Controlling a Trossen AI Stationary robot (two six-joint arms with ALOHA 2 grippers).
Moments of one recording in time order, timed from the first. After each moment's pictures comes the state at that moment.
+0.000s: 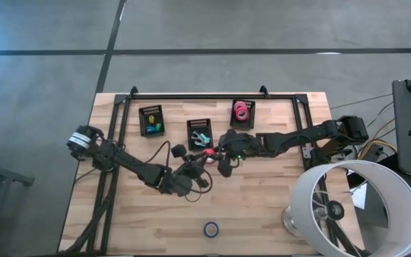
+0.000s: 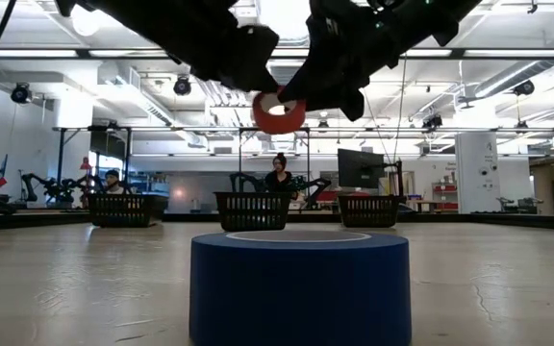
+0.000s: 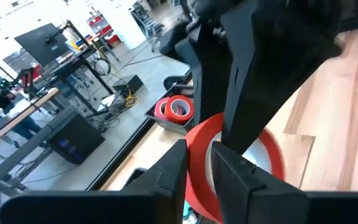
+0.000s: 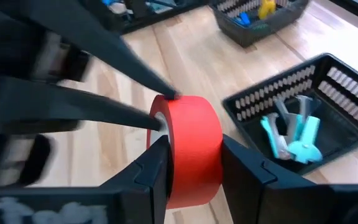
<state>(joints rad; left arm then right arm) -0.38 1.68 0.96 0.30 -1.12 0.05 0.04 1.57 0.96 0.06 0.13 0.39</state>
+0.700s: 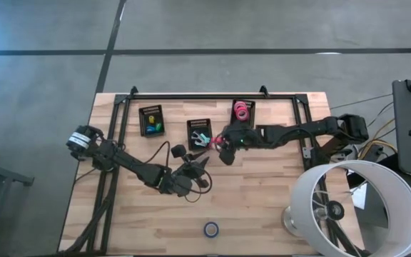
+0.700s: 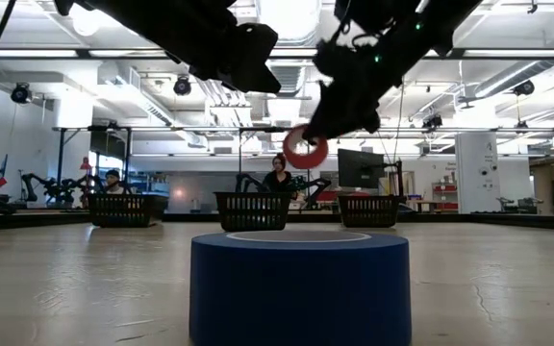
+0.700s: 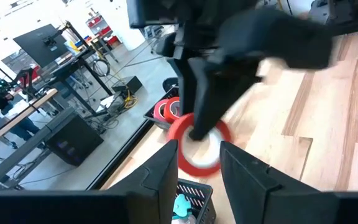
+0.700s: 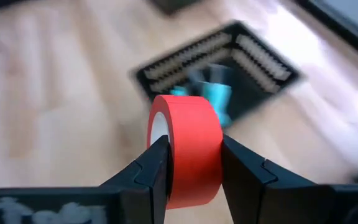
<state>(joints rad) -0.38 1.68 0.96 0.30 -1.12 0.04 -0.06 1.56 0.96 -0.11 0.20 0.33</state>
